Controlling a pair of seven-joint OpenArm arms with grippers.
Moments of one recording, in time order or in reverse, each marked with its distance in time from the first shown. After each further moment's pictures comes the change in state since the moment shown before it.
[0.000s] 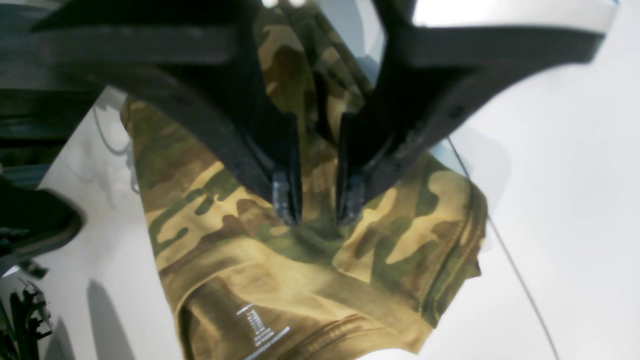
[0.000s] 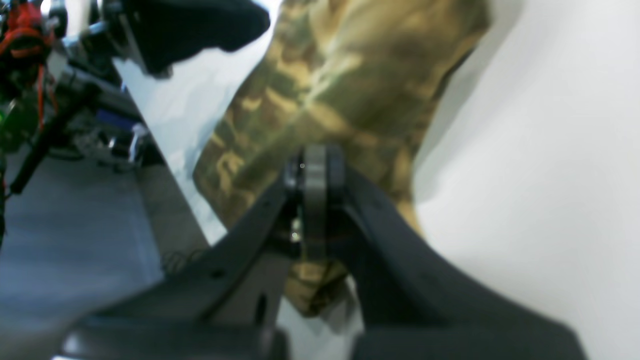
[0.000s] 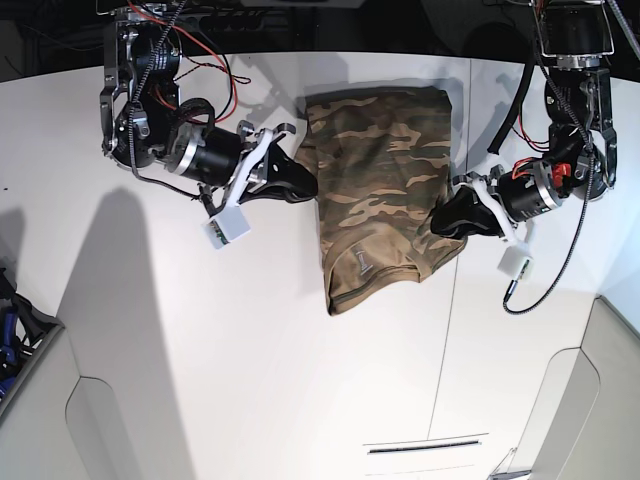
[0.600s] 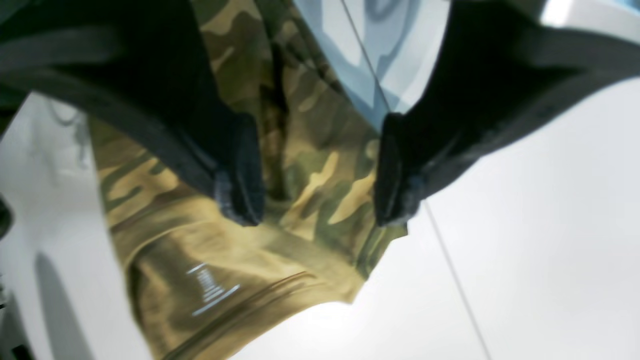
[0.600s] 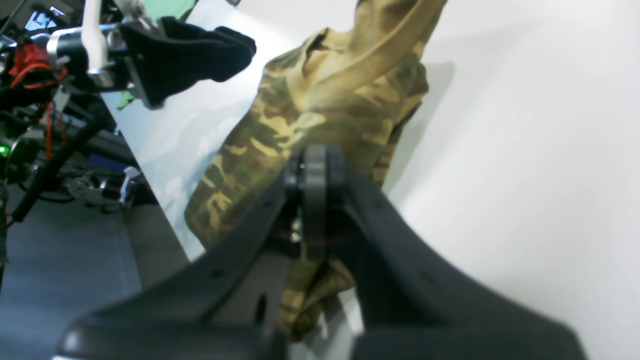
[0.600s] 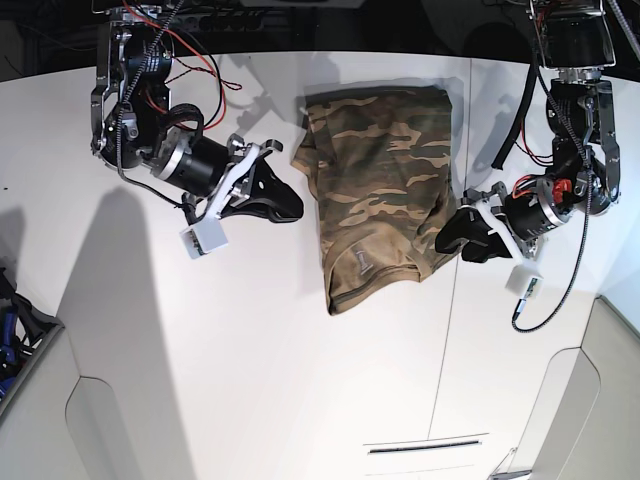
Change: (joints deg) left arm -2.8 0.0 0.0 0.0 8.0 4.3 -4.0; right arm 0.1 -0.2 2.5 0.3 -0.1 0.0 4.8
